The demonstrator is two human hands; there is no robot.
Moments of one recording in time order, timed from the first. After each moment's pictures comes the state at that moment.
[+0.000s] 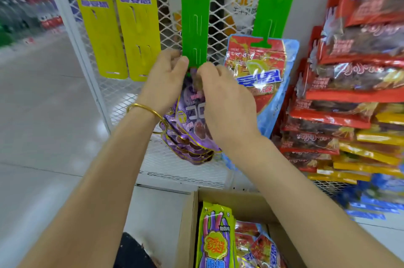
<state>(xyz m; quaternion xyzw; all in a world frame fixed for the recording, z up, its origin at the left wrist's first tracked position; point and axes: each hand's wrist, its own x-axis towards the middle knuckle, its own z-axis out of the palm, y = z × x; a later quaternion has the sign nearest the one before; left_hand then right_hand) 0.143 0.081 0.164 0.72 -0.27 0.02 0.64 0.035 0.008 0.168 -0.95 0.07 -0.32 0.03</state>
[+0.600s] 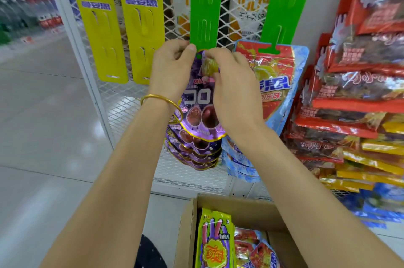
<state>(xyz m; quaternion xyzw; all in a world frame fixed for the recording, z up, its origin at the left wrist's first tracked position) 0.153 0.065 0.179 0.71 -0.24 0.13 0.65 0.061 -0.010 0.173 -0.90 0.06 -0.38 0.21</state>
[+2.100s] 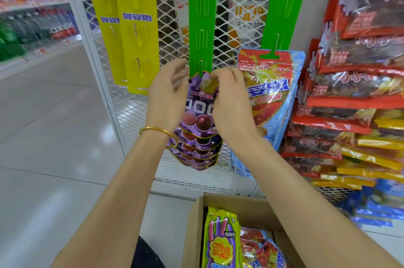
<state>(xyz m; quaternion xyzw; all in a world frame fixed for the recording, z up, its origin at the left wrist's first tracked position) 0.127 0.093 0.152 0.73 -0.27 0.16 0.61 0.053 -0.002 0.159 -0.90 0.07 -0.35 0.27</state>
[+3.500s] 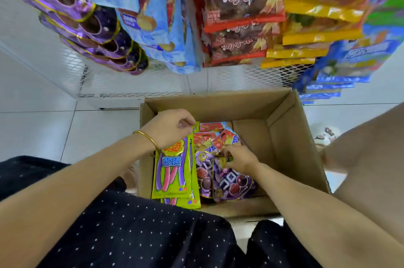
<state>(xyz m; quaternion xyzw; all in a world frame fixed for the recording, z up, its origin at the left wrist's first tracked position) -0.008 0.036 -0.050 0.86 -0.37 -0.31 0.19 -0.160 -0.125 -0.222 -0.91 0.18 0.26 0.28</state>
